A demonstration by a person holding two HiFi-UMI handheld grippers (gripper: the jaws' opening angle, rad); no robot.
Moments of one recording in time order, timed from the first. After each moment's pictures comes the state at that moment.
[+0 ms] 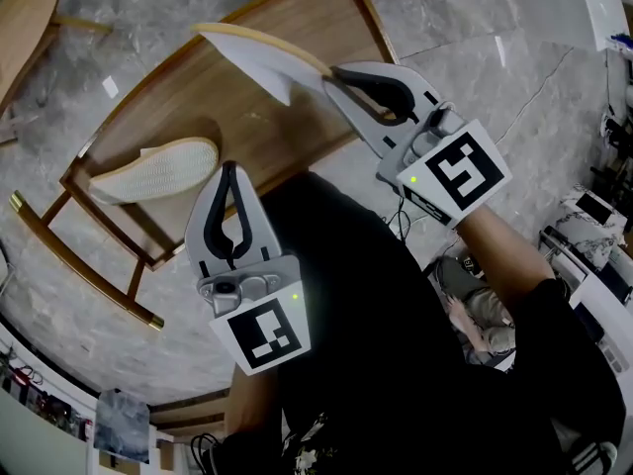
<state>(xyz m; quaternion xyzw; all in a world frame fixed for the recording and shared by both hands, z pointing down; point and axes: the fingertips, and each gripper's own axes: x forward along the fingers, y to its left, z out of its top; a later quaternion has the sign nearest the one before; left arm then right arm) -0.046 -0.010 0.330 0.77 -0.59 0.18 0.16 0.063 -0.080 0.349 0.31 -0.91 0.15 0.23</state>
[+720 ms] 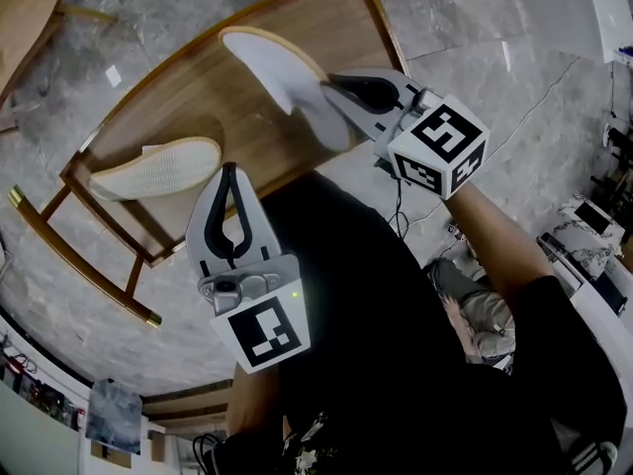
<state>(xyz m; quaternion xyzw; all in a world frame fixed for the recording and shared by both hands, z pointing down) -0.051 -0.012 0.341 0.75 -0.61 0.20 0.18 0.067 -0.080 0.417 0.26 -0.90 0.25 0.26</state>
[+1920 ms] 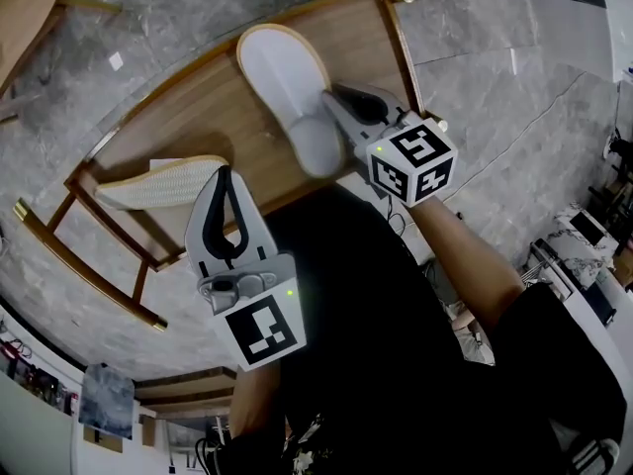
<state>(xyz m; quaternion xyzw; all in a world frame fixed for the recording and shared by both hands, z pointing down) -0.068 -0.043 0.360 0.71 -0.63 0.22 0.22 0.073 -0.098 0.483 0.35 -0.84 0.33 0.25</state>
